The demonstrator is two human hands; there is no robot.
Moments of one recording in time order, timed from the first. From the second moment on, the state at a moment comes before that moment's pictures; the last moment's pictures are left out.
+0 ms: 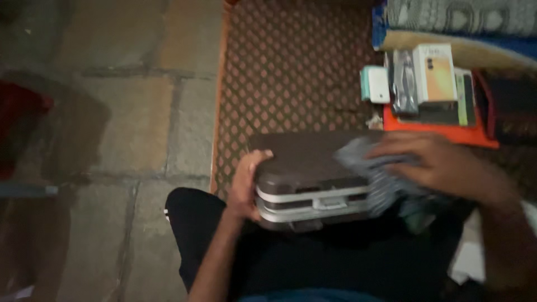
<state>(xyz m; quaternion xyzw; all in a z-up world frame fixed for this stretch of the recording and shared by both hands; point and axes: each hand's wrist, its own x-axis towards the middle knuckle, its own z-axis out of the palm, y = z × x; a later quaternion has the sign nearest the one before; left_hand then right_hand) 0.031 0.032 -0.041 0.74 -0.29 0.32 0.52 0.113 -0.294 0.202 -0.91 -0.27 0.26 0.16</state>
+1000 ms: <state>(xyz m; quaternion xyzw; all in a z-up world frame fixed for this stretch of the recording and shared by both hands) 0.074 0.157 -0.163 0.43 0.04 -0.02 0.90 0.034 -0.393 0.153 -0.91 -0.12 -0.11 0.39</state>
